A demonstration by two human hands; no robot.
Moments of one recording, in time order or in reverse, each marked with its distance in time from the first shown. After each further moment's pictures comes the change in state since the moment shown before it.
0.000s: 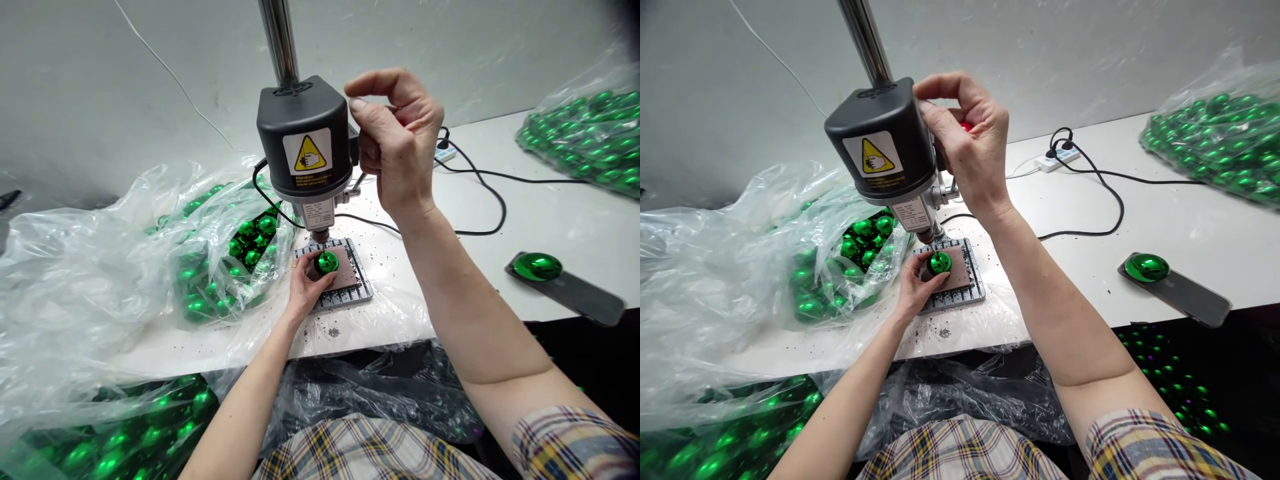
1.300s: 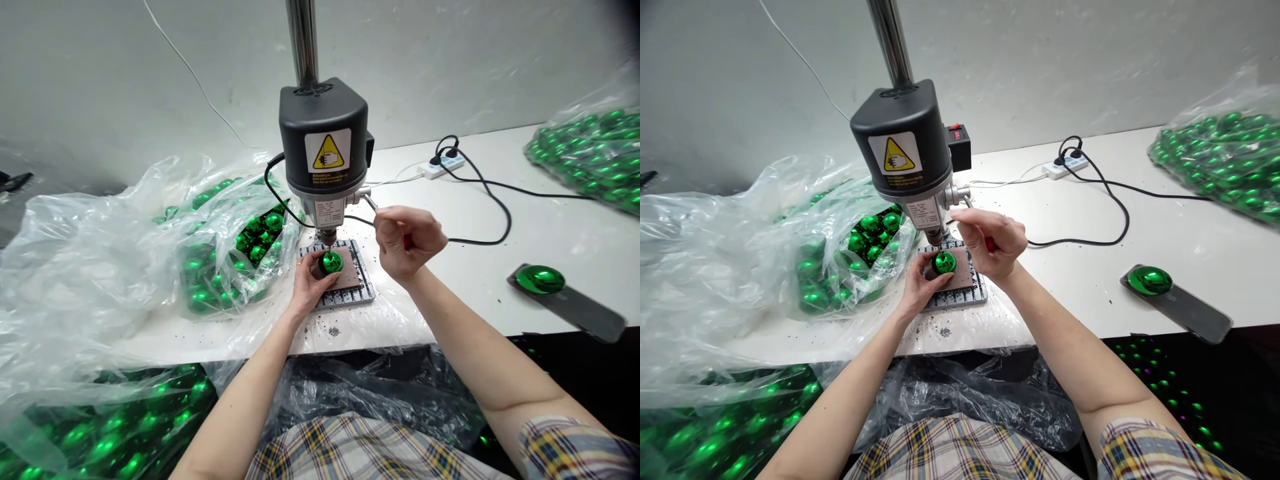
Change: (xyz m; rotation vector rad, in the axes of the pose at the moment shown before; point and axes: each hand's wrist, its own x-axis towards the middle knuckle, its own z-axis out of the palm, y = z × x) left_hand 0.000 0.001 0.002 -0.051 0.027 -0.036; right_hand -0.079 0.037 -0.034 -0.232 0.053 -0.533
